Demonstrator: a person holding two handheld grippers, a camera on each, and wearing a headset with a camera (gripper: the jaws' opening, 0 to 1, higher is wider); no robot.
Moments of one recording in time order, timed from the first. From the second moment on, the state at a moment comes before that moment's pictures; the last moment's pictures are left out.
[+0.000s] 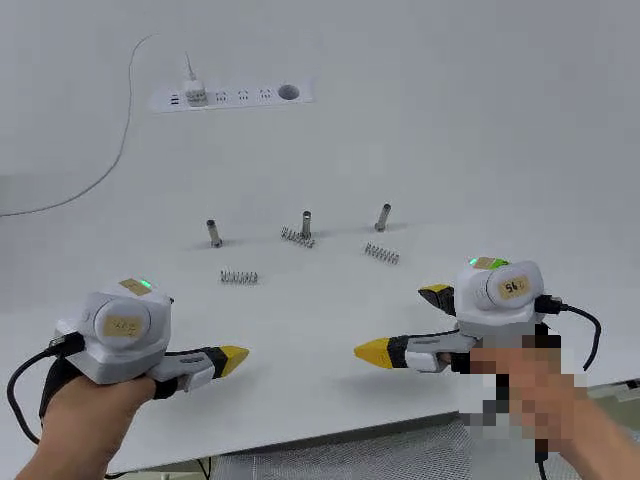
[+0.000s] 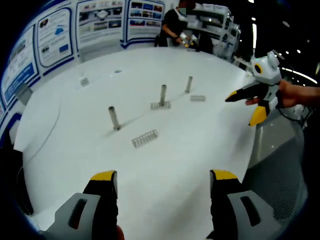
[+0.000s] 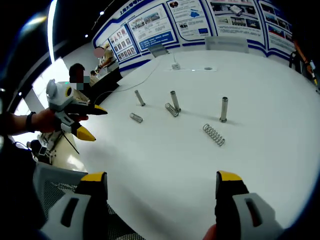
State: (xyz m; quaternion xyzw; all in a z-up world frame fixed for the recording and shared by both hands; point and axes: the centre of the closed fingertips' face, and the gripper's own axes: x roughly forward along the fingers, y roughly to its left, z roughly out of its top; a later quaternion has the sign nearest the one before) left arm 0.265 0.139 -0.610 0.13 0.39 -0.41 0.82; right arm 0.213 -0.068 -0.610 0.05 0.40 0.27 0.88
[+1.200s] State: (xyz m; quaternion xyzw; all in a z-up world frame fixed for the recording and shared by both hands) left arm 0.287 0.100 -0.626 0.22 0.38 -0.49 0.76; right arm 0.208 -0.072 -0.613 0.06 0.40 0.26 0.88
